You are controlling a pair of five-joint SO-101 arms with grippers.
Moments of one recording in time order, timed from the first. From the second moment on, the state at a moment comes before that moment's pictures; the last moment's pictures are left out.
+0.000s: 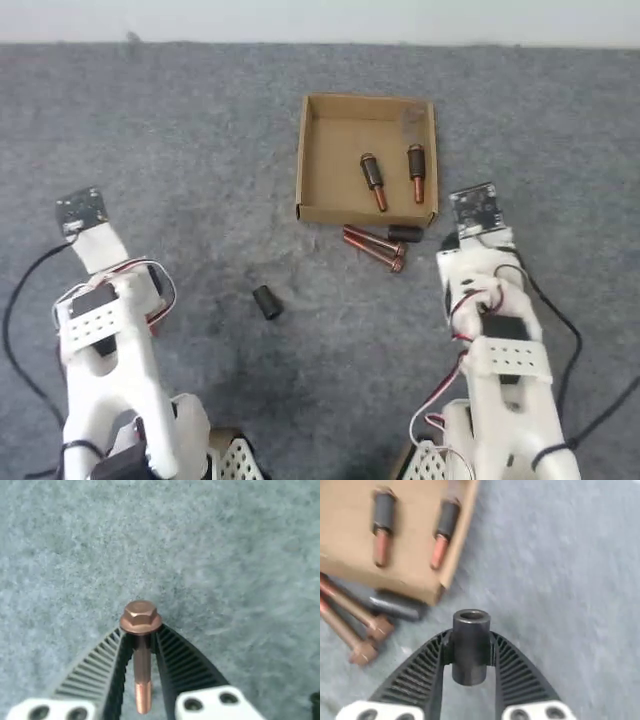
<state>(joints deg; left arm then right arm) -32.4 -31.1 66.3 41.9 3.1 -0.6 -46.5 78.2 13.8 18.1</state>
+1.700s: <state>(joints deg) -32.4 -31.1 66.3 41.3 1.1 -15.1 6.1 55.1 -56.1 -3.6</state>
